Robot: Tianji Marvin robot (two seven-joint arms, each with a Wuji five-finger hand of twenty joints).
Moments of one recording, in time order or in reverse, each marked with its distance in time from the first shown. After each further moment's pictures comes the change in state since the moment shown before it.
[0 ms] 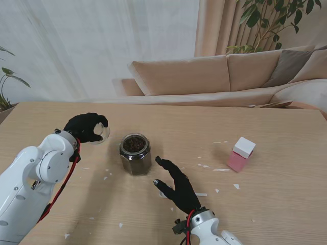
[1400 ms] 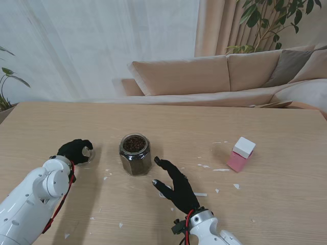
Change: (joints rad) left arm -0.011 -0.022 0.051 0.395 -0.118 0.080 0.237; right arm 0.008 0.000 -0.010 0.004 -0.002 0.008 0.001; left_hand 0.000 0.055 0.061 0.045 -0.042 0.003 -0.022 -0.045 -0.087 -0.024 0.030 -0.131 -0.113 -0.045 0.001 -0.211 -0.129 -0.003 -0.145 0.003; right_hand 0.000 0.000 0.000 0.000 0.000 0.000 0.000 0.000 0.000 0.000 0.000 0.000 0.000 0.000 0.000 0.000 0.000 0.000 0.000 0.000
